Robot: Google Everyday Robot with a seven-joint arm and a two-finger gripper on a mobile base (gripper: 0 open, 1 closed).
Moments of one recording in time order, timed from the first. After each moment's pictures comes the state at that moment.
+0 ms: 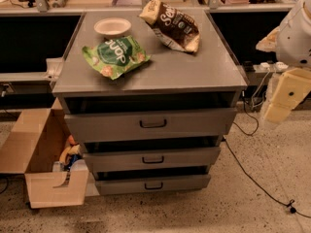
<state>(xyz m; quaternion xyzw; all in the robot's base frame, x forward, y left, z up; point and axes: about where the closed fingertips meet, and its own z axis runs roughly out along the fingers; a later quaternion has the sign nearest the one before) 0.438 -0.217 0.977 -0.60 0.78 -0.03 0.16</state>
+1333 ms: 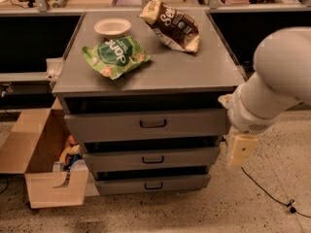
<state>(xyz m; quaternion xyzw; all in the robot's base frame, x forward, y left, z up) 0.455 -0.192 0.821 -0.67 0.73 -0.05 0.14</state>
